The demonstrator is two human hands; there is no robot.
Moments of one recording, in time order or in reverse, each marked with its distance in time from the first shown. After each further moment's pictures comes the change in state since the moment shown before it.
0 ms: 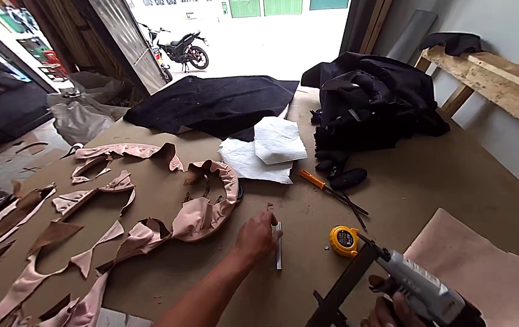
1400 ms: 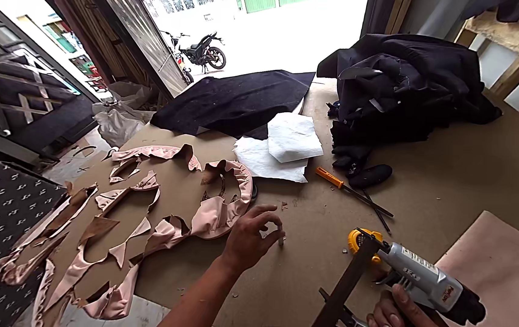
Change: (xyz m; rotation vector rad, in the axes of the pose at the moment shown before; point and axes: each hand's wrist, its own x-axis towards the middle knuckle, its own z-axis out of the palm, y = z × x) left_hand -0.034 -0.039 -0.028 -0.285 0.449 0.434; right_hand 0.031 0.012 -0.010 0.036 0.005 0.127
